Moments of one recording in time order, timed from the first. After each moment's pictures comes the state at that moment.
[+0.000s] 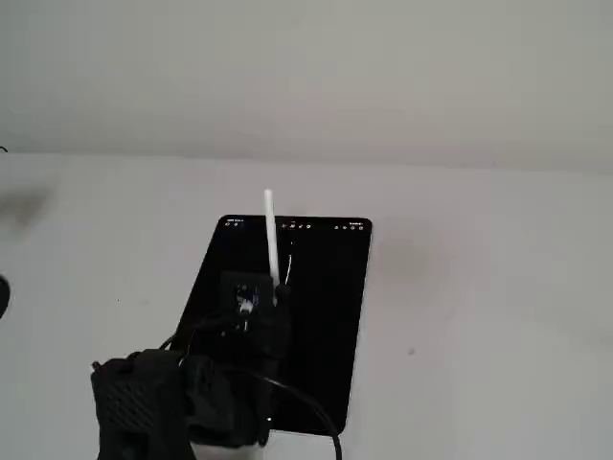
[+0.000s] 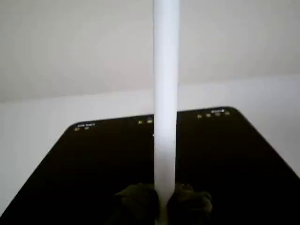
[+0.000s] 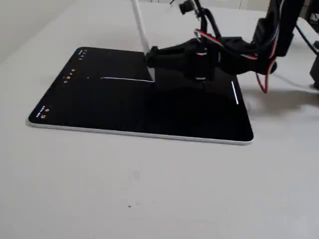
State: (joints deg) arm -10.8 56.5 145.1 -88.0 -78.5
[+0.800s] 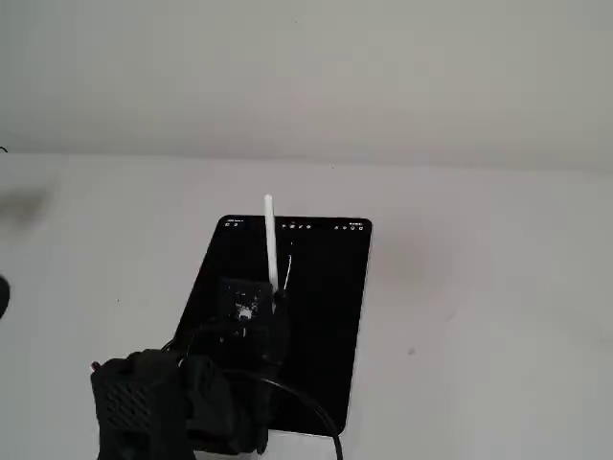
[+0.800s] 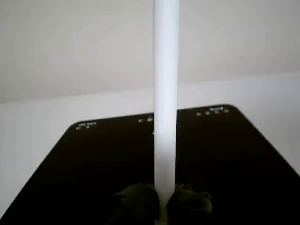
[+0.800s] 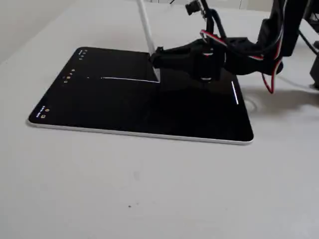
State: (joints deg) arm -10.8 56.6 146.2 -88.9 -77.9
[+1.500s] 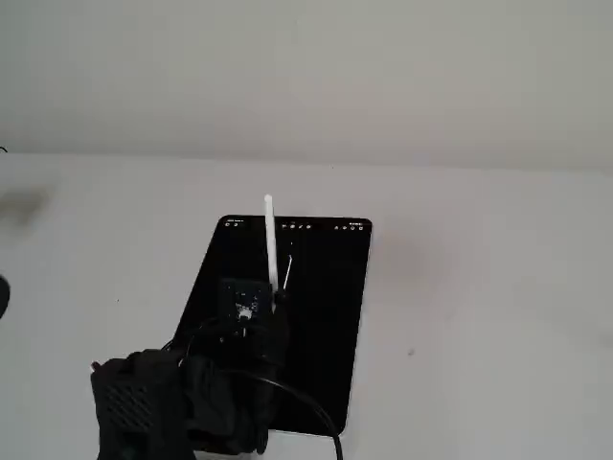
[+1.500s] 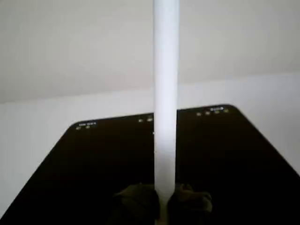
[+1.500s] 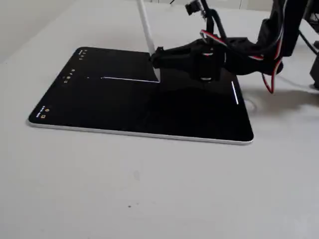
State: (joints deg) arm -10.8 56.6 146.2 -88.9 -77.9
